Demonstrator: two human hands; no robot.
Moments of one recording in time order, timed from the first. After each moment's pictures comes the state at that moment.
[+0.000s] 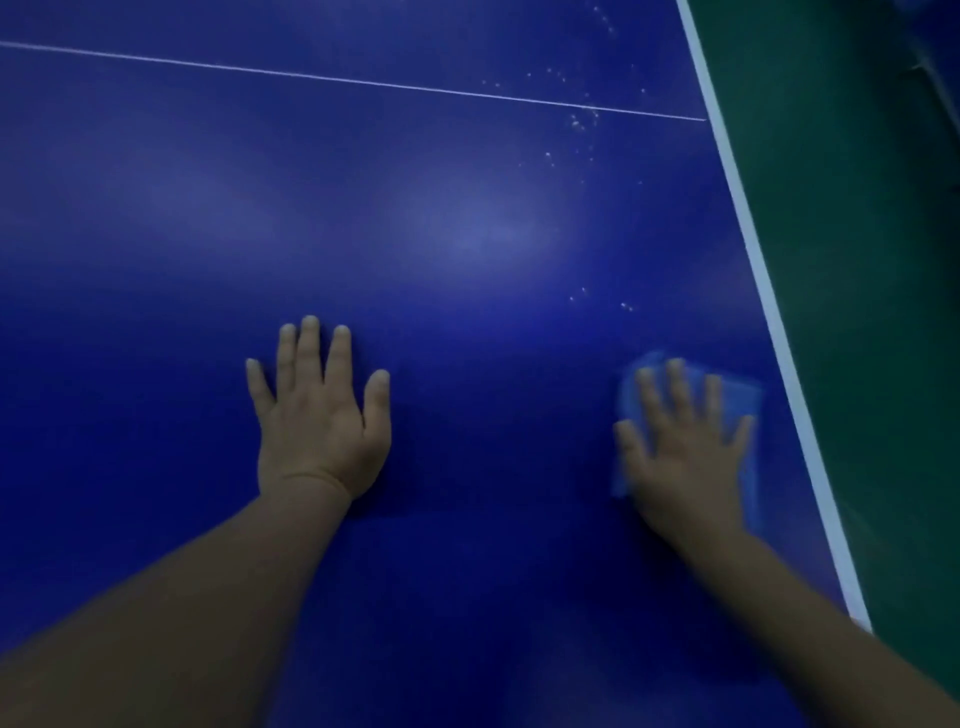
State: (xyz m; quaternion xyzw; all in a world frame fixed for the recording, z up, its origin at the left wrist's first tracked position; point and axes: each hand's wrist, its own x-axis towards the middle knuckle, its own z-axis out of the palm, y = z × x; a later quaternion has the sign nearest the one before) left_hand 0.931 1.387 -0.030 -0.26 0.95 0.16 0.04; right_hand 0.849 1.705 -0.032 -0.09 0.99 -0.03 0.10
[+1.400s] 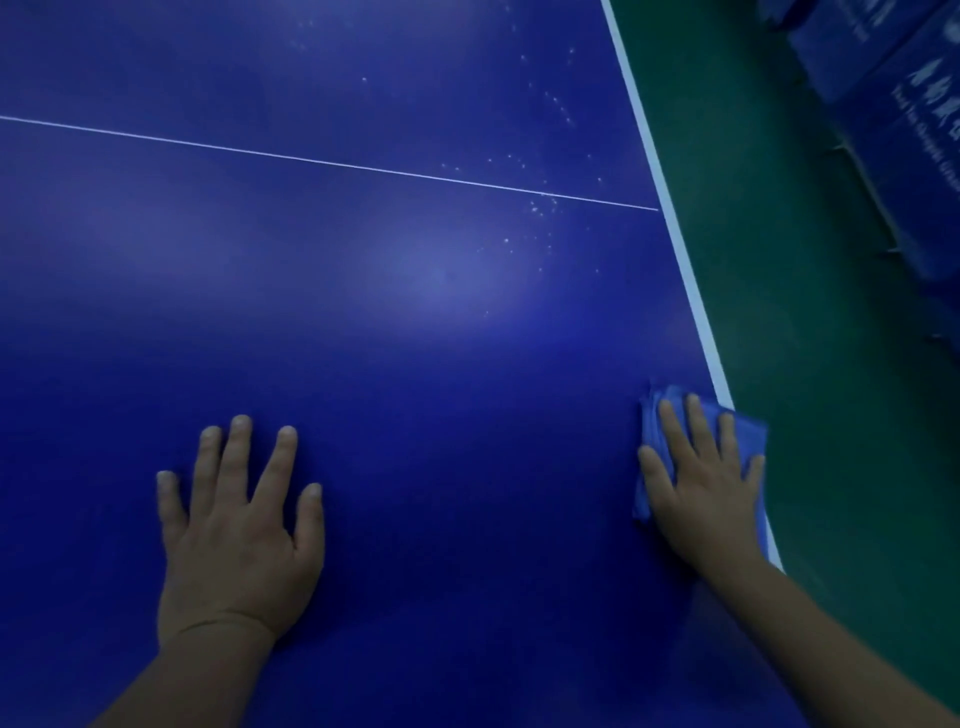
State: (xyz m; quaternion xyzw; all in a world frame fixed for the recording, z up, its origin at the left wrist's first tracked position) left_hand 0.923 1.388 -0.030 -0.28 0.95 0.14 0.06; right_hand 0.754 1.751 -0.032 -0.02 0.99 -0.03 0.11
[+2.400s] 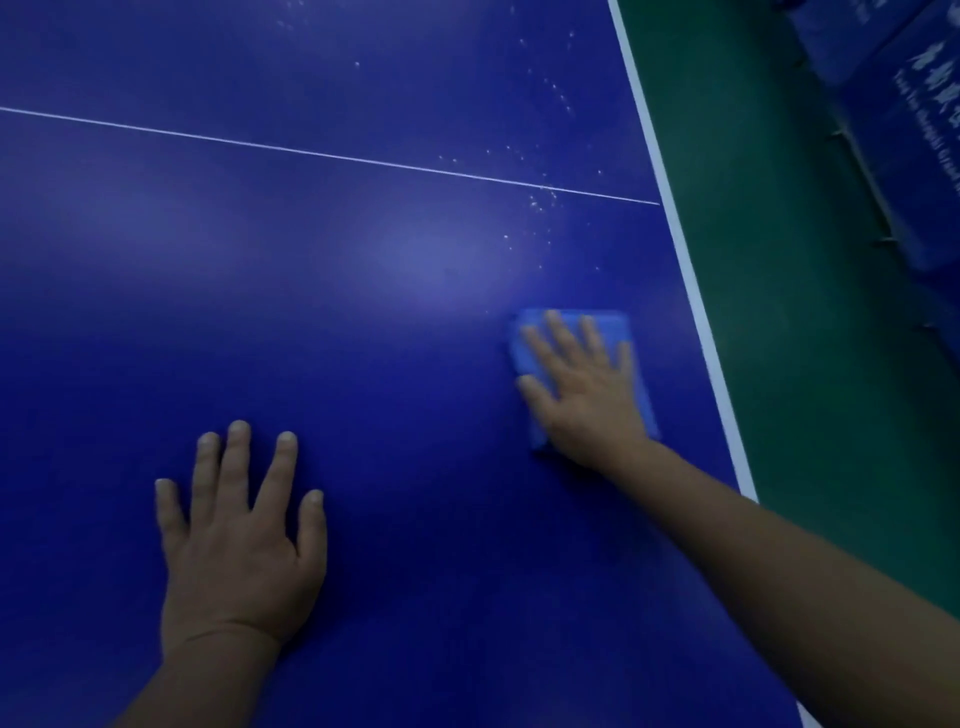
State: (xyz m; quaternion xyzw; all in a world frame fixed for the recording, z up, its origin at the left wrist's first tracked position) left_hand 0.919 1.386 -0.023 -0.28 0.95 0.13 0.08; right_hand 0.689 1.636 -0.034 -0.22 0.97 -0.01 0.09
